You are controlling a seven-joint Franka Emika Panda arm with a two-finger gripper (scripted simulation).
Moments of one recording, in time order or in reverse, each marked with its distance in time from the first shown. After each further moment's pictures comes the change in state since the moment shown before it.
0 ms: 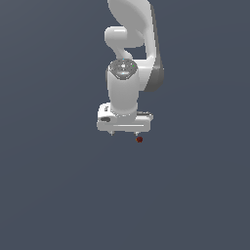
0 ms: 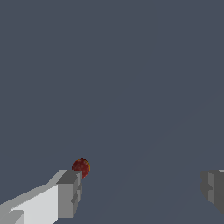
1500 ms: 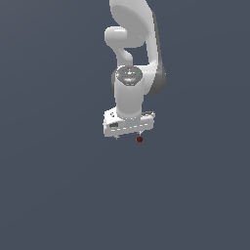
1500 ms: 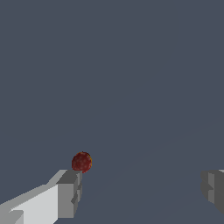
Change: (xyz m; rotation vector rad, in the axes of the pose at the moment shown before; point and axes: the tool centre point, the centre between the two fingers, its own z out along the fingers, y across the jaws) arm -0.006 -0.018 0.022 0.008 0.003 -0.229
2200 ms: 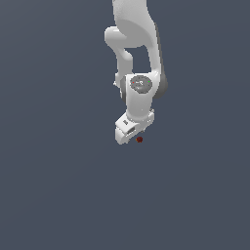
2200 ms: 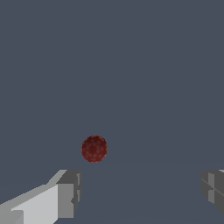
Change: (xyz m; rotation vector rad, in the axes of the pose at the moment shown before) arm -0.020 -0.036 0.045 -0.015 -0.006 -0.462
